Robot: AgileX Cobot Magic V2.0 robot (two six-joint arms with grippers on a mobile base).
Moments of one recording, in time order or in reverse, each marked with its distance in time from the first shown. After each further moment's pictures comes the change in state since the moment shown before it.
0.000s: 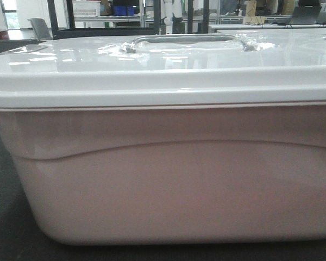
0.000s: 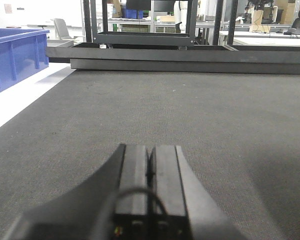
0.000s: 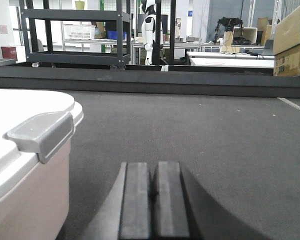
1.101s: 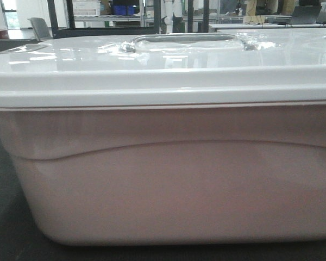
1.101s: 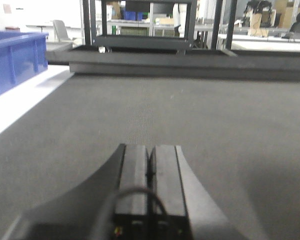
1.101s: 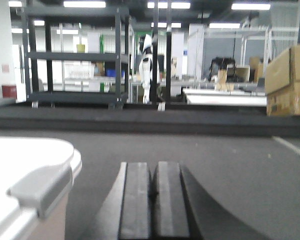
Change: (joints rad) left arm 0.000 0.000 -0.093 -0.012 0.078 0.000; right arm 0.000 0.000 -0.012 0.000 -0.150 0.000
